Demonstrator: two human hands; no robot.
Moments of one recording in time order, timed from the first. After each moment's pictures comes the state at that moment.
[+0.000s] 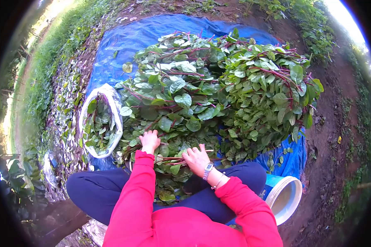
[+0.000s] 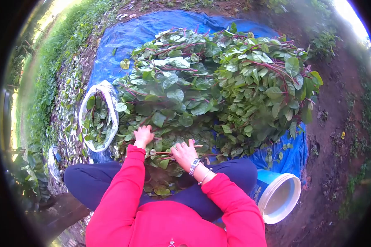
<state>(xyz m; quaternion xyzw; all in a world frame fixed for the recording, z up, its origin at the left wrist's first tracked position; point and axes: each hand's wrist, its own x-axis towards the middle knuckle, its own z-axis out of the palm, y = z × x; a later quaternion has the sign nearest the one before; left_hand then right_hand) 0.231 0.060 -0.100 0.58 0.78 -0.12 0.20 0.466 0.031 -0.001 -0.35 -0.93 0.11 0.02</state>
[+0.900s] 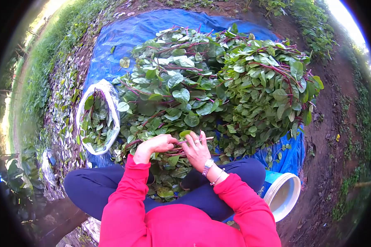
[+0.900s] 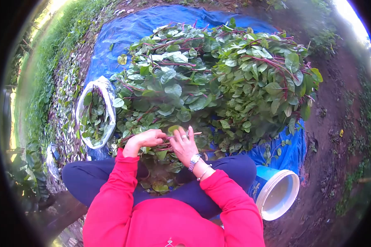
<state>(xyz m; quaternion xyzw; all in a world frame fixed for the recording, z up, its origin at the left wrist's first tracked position) 0.259 0.067 -0.012 0.73 0.47 -0.02 0.49 0.464 0.042 0.010 -0.38 -0.91 -0.01 0.16</state>
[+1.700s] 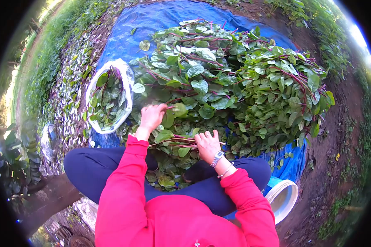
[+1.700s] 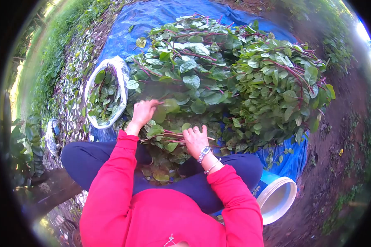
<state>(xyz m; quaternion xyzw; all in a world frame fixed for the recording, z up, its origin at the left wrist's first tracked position) 0.205 0.058 -0.034 0.65 0.74 0.05 0.19 0.461 0.040 0.008 -0.38 -0.92 0.10 -0.05</state>
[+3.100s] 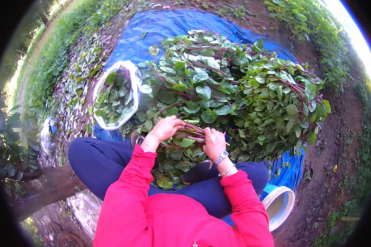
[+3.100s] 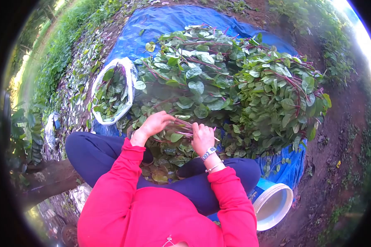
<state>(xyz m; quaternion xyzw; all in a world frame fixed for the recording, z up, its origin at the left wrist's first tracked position) 0.238 0.031 -0.007 0.72 0.59 0.20 0.29 0.468 0.052 0.011 -0.46 -0.88 0.12 0.08</state>
